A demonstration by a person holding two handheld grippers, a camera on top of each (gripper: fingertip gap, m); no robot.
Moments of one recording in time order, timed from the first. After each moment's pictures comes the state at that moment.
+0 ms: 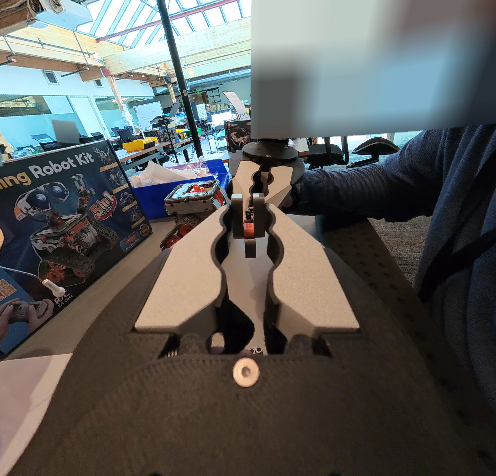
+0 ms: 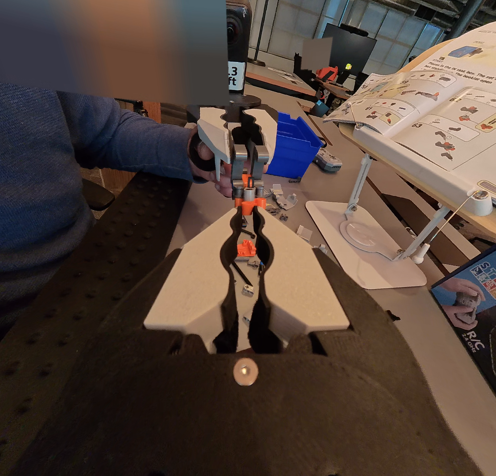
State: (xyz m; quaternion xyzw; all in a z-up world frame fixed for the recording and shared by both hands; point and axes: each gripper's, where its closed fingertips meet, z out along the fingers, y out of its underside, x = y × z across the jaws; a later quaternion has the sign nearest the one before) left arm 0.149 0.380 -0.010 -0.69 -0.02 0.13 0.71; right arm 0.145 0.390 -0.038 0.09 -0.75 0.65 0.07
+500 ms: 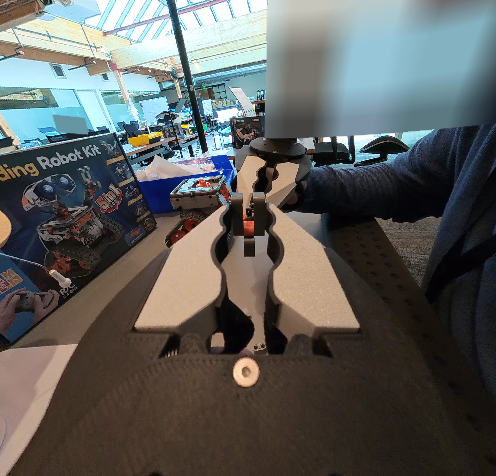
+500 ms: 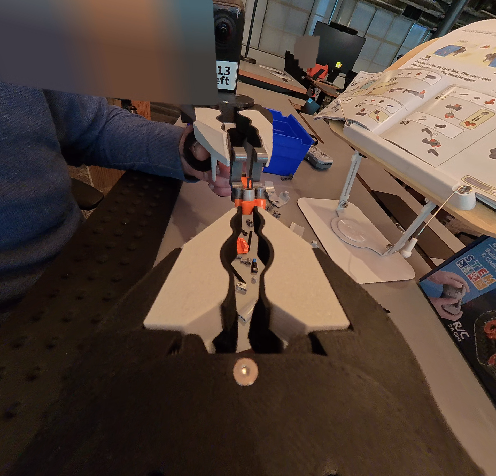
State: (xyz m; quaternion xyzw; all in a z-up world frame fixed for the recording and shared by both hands) left arm 0.142 0.379 -0.014 -0.69 -0.04 0.14 0.71; right arm 0.138 0.391 -0.038 0.08 -0.75 0.65 0.09
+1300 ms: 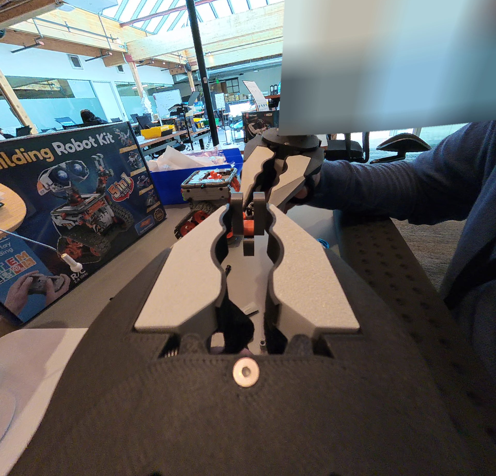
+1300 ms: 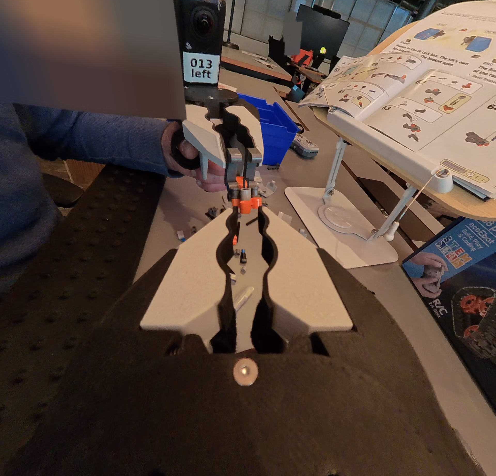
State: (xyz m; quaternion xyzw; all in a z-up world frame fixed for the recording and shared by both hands) left arm 0.130 0.377 -0.022 -0.69 -0.06 0.15 0.70; right arm 0.124 0.395 -0.041 0.06 -0.76 0.63 0.11
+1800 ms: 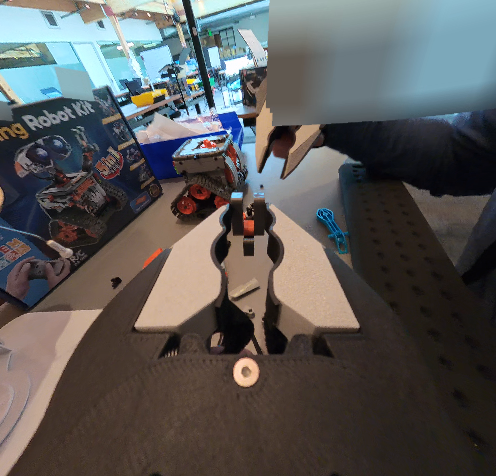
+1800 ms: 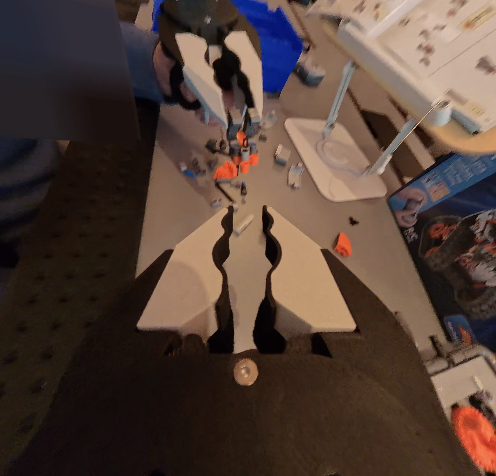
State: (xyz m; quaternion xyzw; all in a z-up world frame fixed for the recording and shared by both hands) left arm 0.129 0.387 -0.049 -0.74 -0.05 0.16 0.65; right arm 0.126 0.453 -0.063 0.04 -0.85 0.52 0.13
